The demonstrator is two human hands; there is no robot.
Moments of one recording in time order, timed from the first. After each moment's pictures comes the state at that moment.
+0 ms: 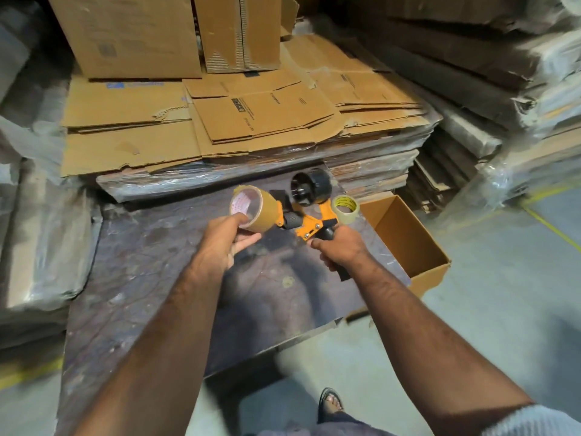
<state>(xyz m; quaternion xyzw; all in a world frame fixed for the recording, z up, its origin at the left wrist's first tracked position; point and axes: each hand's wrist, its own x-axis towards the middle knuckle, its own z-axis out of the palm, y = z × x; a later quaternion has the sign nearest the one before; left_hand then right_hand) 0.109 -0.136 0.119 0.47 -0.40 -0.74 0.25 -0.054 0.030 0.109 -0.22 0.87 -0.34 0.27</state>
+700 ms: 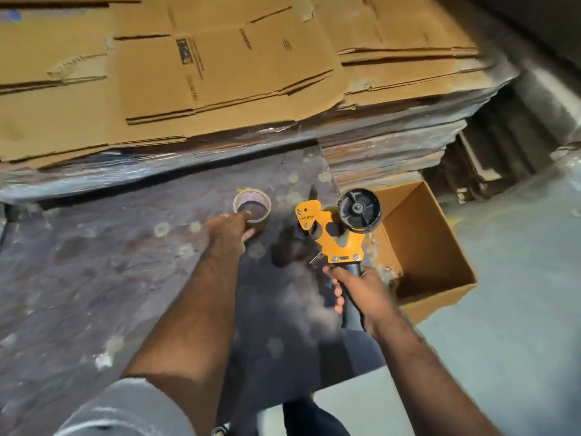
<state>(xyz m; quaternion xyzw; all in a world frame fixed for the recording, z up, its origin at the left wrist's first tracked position) -0.160 -0.226 -0.043 0.63 -0.30 -0.65 0.29 -0.259 0.030 0.008 0.01 0.69 -0.54 0.49</state>
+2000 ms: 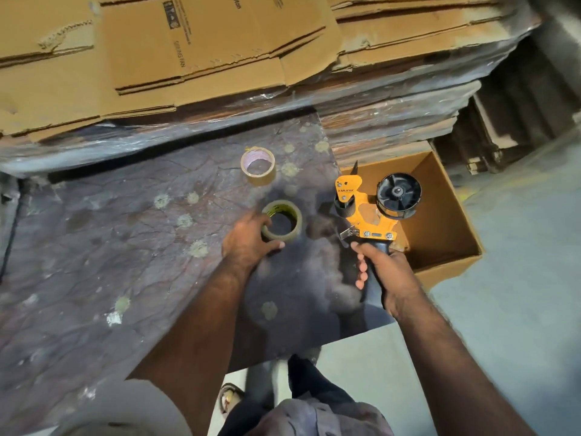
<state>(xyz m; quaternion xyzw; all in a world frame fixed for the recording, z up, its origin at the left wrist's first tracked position) -0.126 -0.132 -0.057 0.47 -0.84 -0.28 -0.04 -0.293 0.087 0.007 0.09 0.65 -0.56 0.50</state>
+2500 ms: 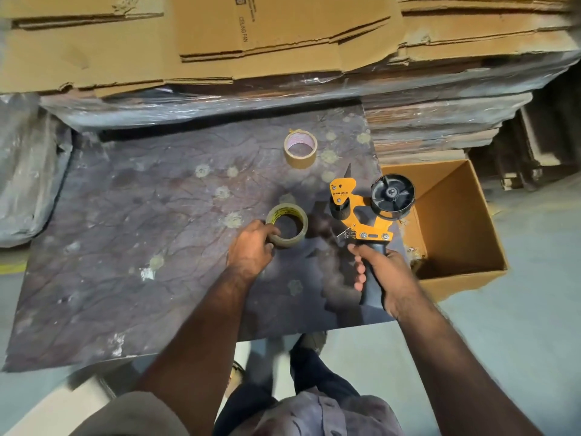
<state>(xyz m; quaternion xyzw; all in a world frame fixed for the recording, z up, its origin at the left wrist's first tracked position) -0.034 -0.102 -0.066 0.50 -0.83 -0.26 0.01 -0.231 0.070 0.009 0.03 0.66 -0.51 0.55</state>
